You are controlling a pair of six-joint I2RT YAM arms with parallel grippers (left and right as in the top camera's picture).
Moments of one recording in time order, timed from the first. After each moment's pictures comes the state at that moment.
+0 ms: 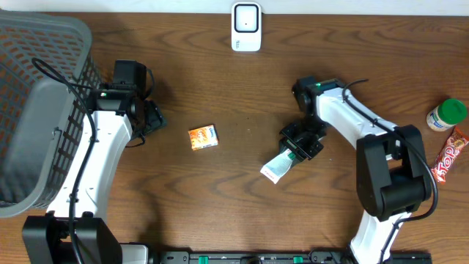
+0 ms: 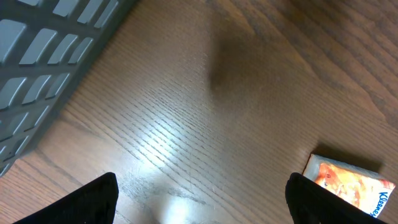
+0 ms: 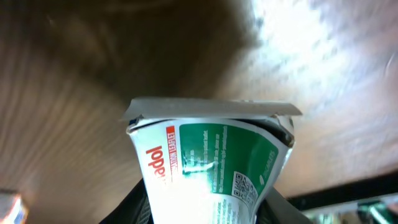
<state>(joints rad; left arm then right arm) -0.04 1.54 1.22 -1.02 -0.19 -0.56 0.29 1.99 1.32 -1.16 -0.42 1.09</state>
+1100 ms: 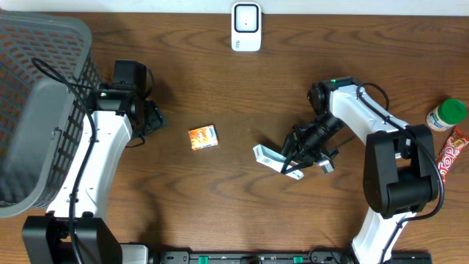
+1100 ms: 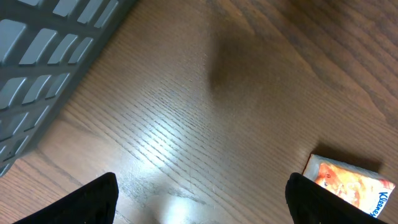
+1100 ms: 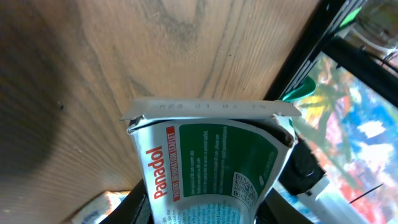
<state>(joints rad) -0.04 1.54 1.22 -1.02 -0.19 -0.56 0.21 1.99 1.32 -1.34 -0.72 1.80</state>
